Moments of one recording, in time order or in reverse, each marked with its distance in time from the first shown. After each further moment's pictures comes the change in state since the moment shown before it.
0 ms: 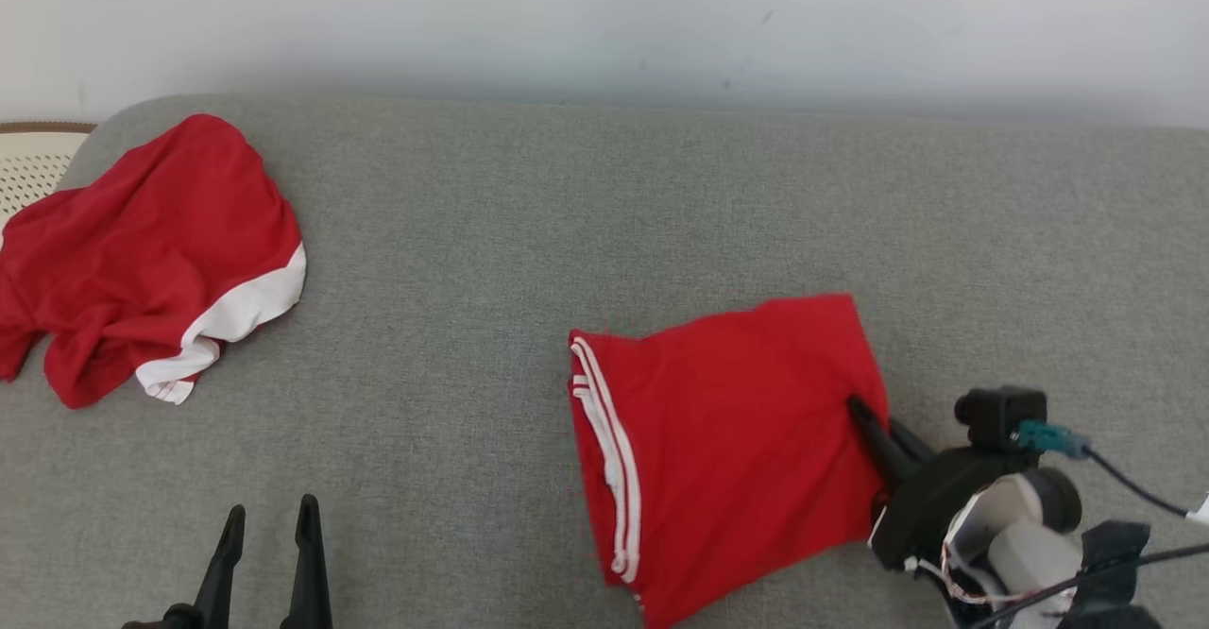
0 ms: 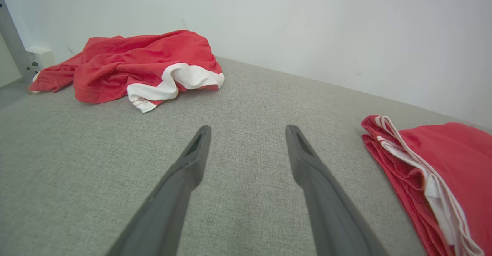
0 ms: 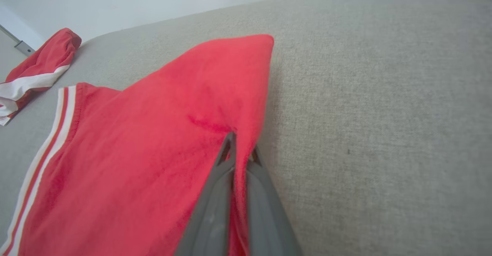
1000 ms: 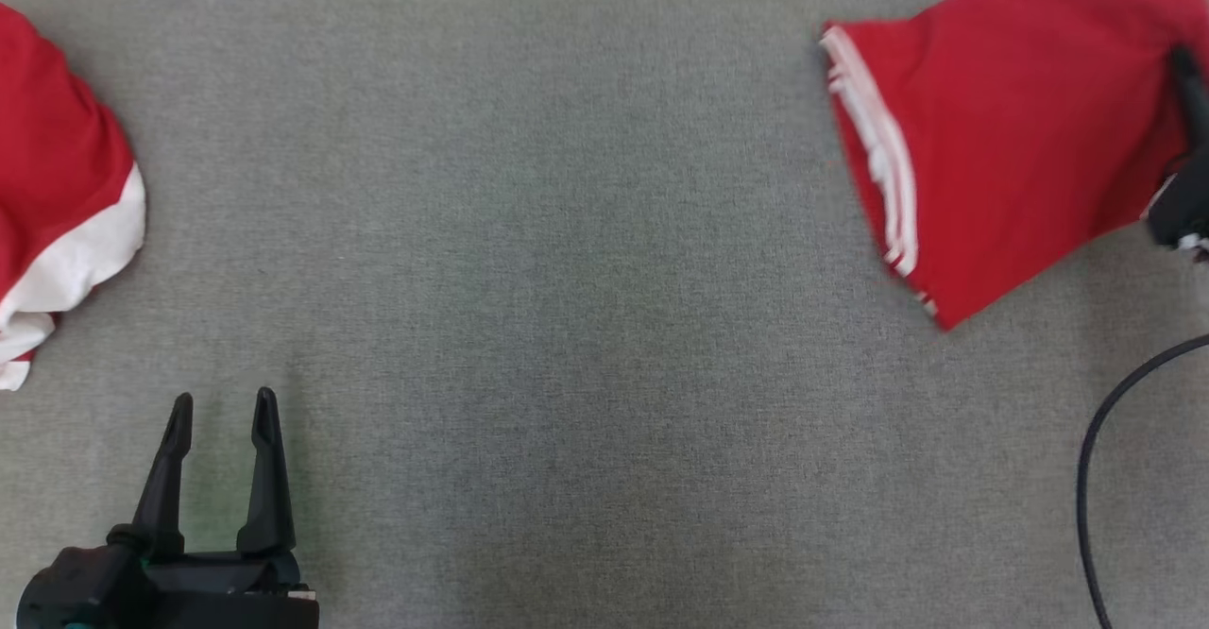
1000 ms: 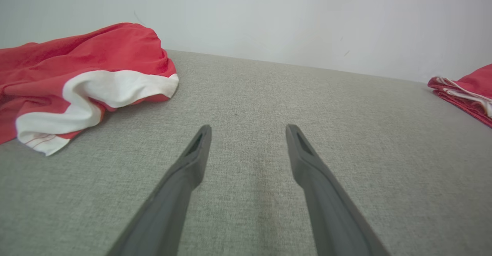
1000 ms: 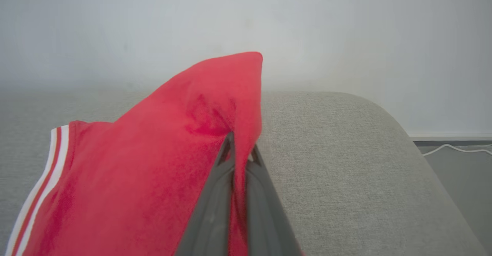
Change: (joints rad) left arm -0.102 0.000 0.065 -0.119 0.080 -0.038 0.000; right arm -0.503 -0.277 -0.070 0.181 -0.035 0.000 0.036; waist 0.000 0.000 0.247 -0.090
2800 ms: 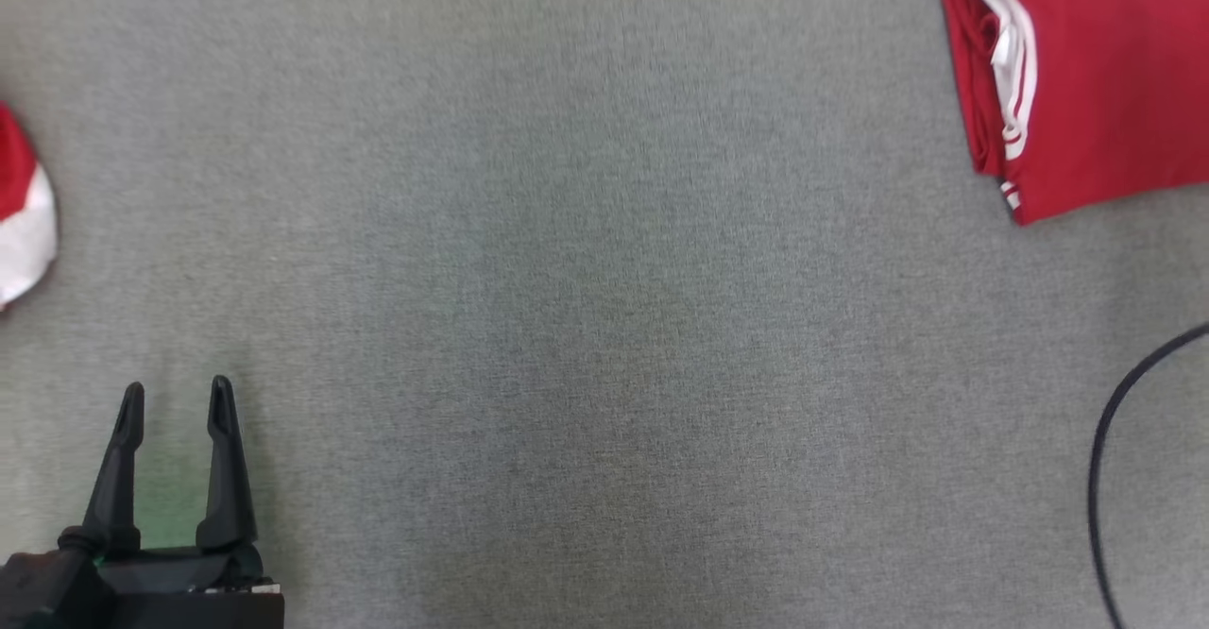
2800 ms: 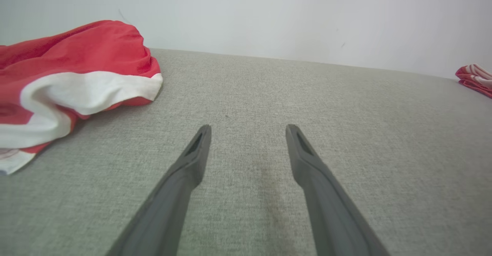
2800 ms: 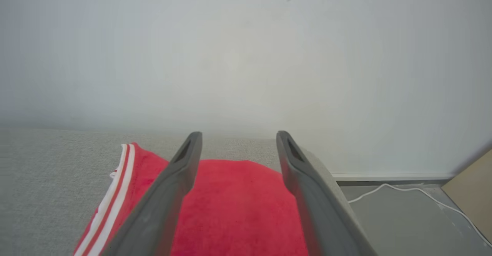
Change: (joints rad) left arm 0.005 0.014 0.054 -0.058 0.019 -0.010 0.000; right arm -0.154 -0.039 -0.027 0.101 -0.120 0.000 -0.162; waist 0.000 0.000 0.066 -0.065
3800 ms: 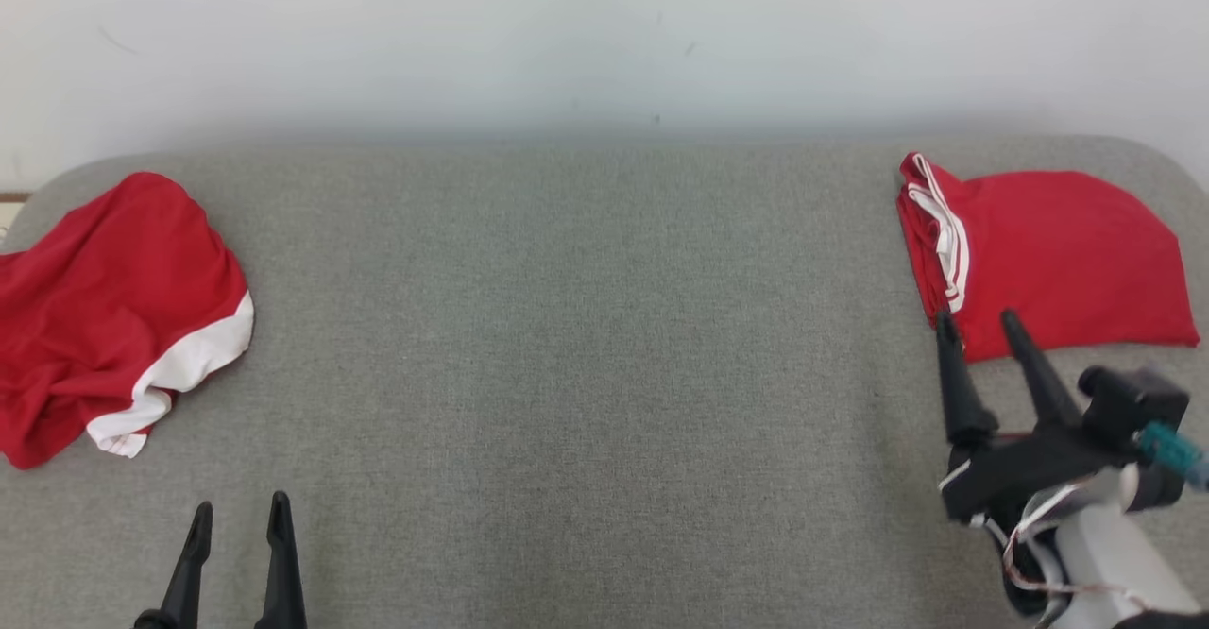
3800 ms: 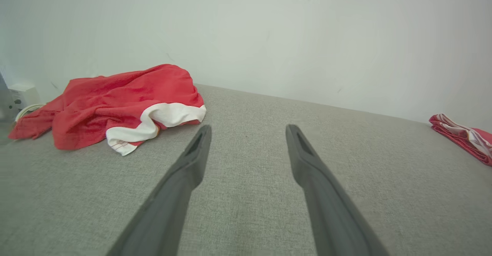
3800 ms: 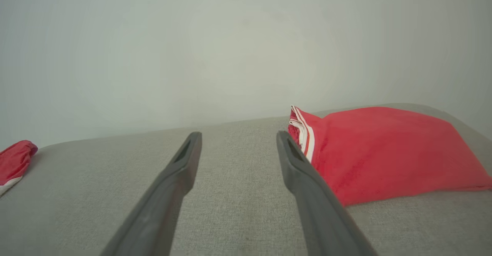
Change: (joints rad) left arm 0.112 -0.014 -0.071 0.112 -0.047 0.042 0.000; right arm 0.691 0.330 -0.217 -0.414 -0.062 0.000 -0.041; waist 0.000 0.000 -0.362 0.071
